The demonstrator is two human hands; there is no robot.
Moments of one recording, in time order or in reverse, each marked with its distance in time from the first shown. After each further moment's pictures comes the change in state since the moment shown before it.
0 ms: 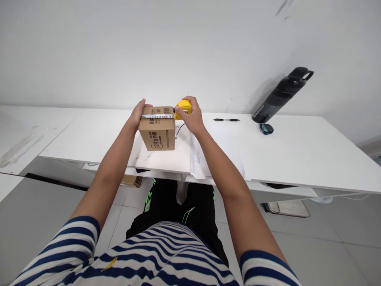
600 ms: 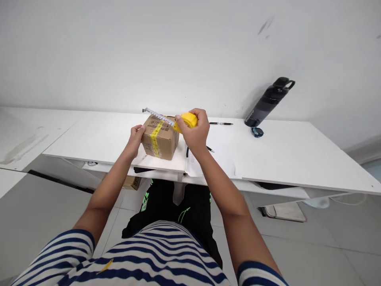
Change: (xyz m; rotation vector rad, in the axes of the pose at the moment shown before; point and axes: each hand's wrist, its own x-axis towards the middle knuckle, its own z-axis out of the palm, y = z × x) left_hand -0.120 -0.048 -0.007 0.173 0.198 0.195; right_hand -0.068 -0.075 -0.022 -0.157 0.415 -0.172
